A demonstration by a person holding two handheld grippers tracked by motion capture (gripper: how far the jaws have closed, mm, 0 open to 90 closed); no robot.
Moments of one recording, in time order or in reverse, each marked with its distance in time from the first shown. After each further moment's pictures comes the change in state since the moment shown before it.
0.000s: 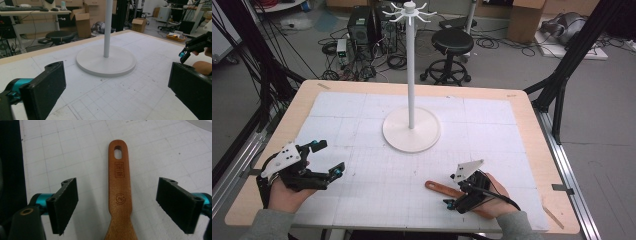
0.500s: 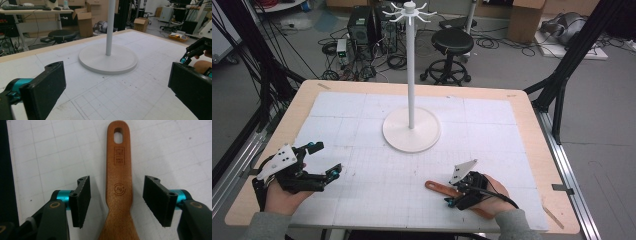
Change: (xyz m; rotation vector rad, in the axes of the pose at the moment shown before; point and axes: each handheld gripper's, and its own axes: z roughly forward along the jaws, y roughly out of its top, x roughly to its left) left arm 0.001 -0.002 -0.007 0.004 0.017 -0.004; right arm -0.003 -0.002 0.010 0.109 0.012 -0.003
